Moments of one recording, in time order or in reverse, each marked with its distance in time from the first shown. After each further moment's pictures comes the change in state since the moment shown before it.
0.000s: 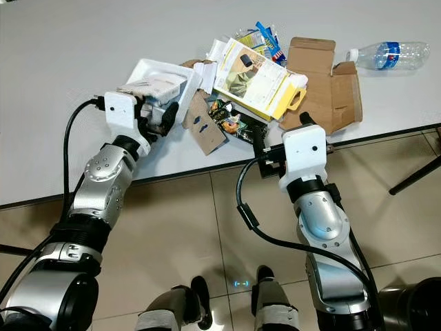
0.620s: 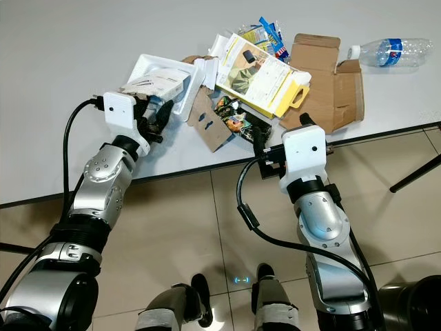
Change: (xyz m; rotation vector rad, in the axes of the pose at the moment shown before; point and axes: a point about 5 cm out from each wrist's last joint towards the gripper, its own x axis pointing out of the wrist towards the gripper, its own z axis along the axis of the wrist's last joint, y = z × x) left arm 0.000 0.000 0.002 0.005 -0.028 -0.008; right arm 0.000 0.000 0.000 -0.004 0.004 0.002
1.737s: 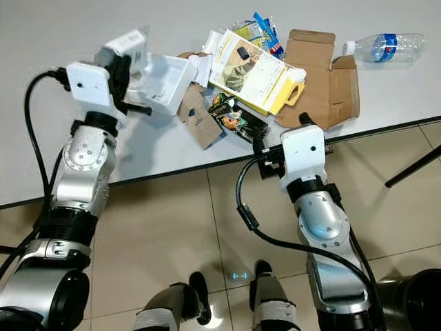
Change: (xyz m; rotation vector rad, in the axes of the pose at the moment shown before) left arm 0.000 0.019 0.058 0.207 -0.276 0.181; right arm 0.001 0.001 0.001 -0.022 -0.004 0.009
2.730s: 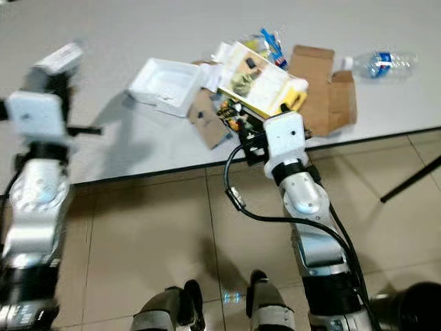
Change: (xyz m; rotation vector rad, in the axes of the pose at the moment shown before) left arm -0.075 0.050 0.008 0.240 0.094 0.230; right arm 0.036 0.014 -0.015 0.049 0.003 0.111
